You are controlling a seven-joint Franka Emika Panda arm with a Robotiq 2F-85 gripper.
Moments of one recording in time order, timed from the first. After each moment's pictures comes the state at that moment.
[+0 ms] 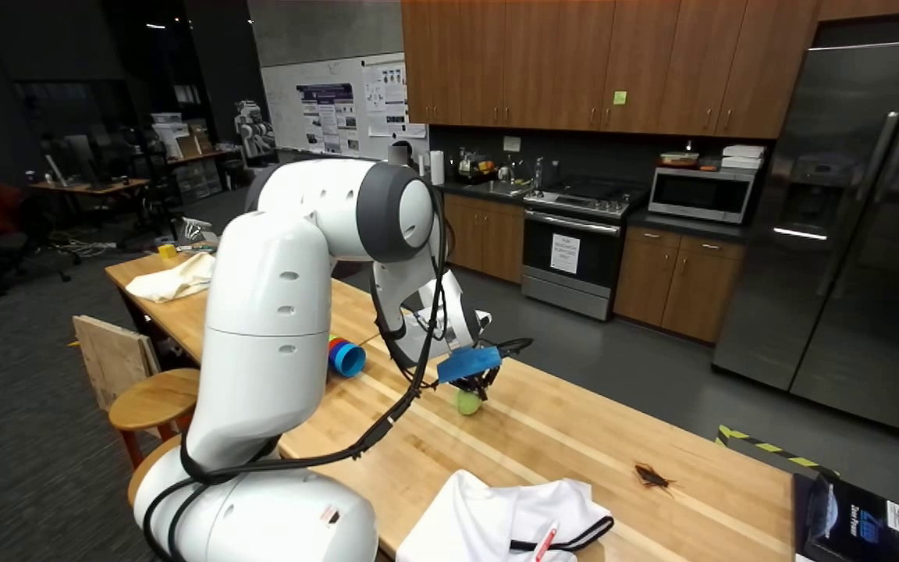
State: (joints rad) arm 0.15 0.39 -0.08 -2.22 -0.63 2.71 0.10
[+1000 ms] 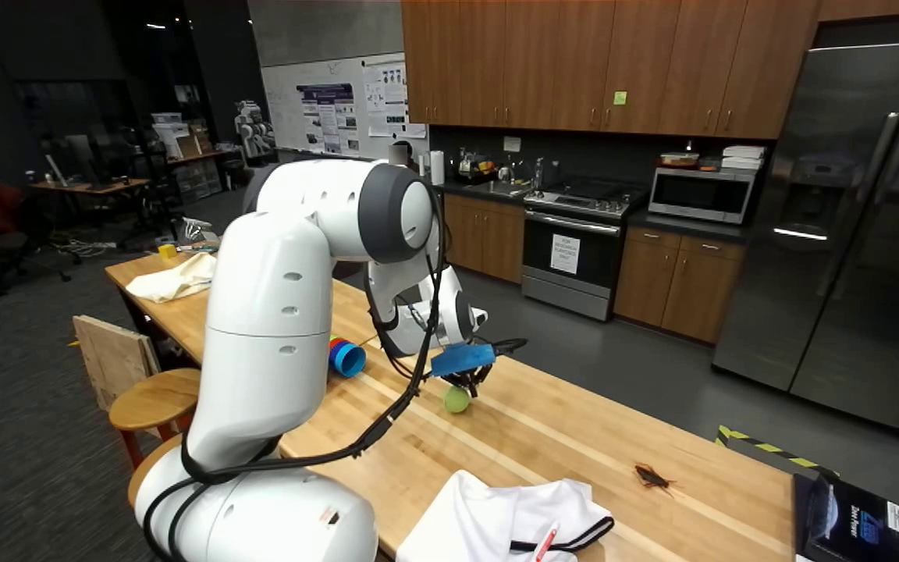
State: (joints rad) arm 0.14 0.39 -0.03 -2.20 -0.48 2.69 0.00
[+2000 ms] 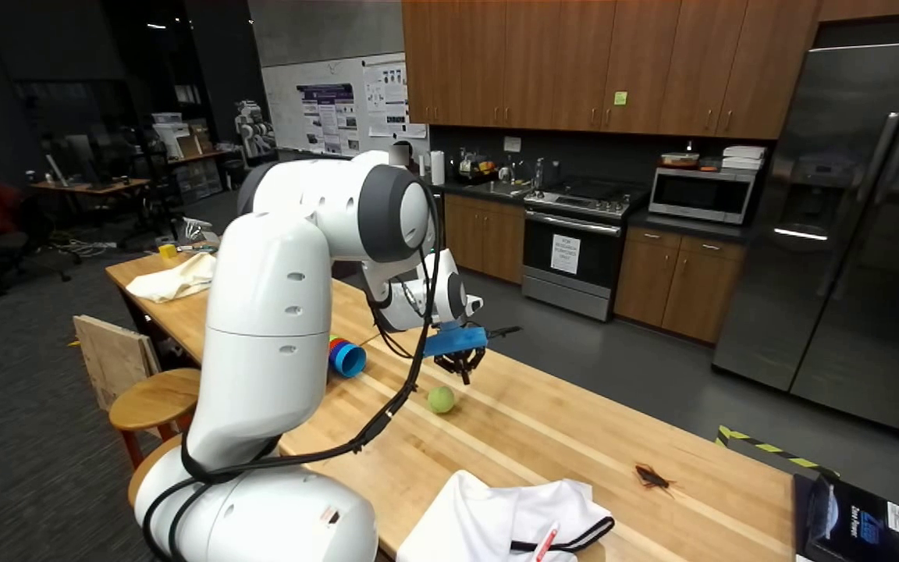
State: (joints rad) arm 0.15 0.39 0.02 -2.10 -0.38 2.52 -0.03
